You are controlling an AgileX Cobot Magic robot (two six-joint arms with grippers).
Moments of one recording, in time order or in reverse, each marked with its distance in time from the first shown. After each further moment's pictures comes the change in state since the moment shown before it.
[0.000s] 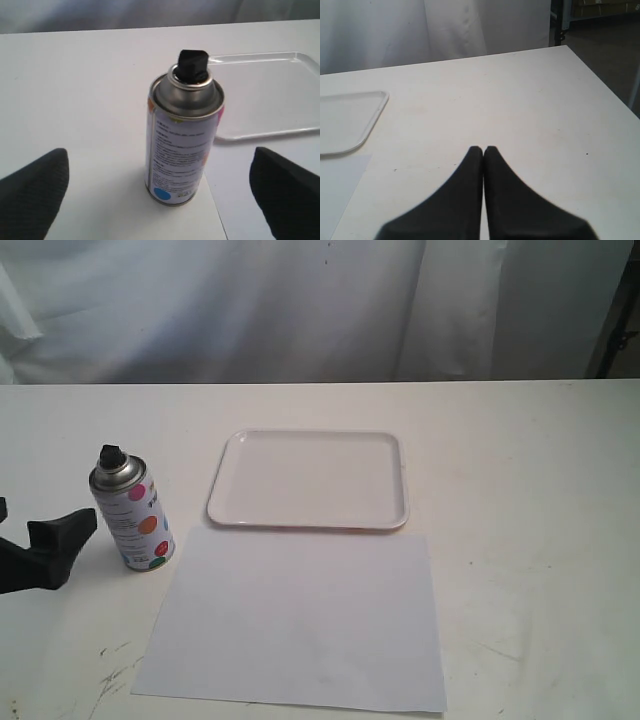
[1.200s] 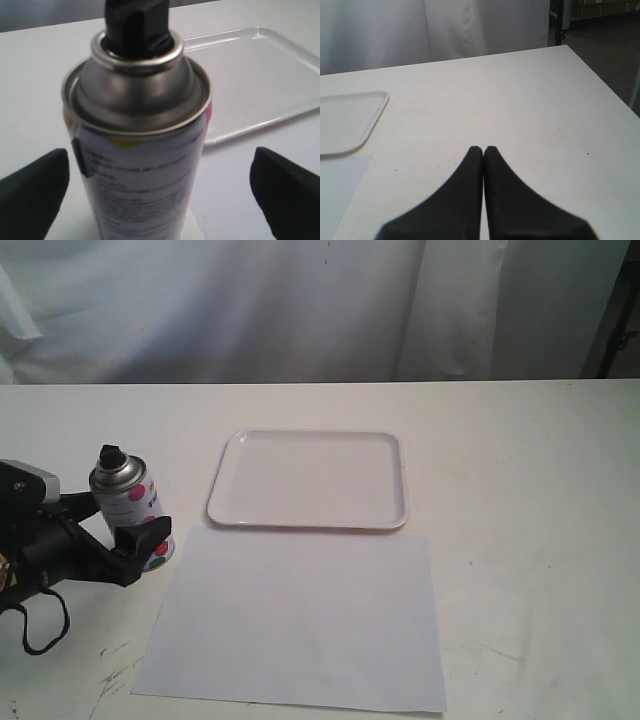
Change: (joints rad) left arm 0.000 0.580 -0.161 0.063 -0.436 0.193; right arm 0.000 0.000 0.000 0.002 0.000 0.000
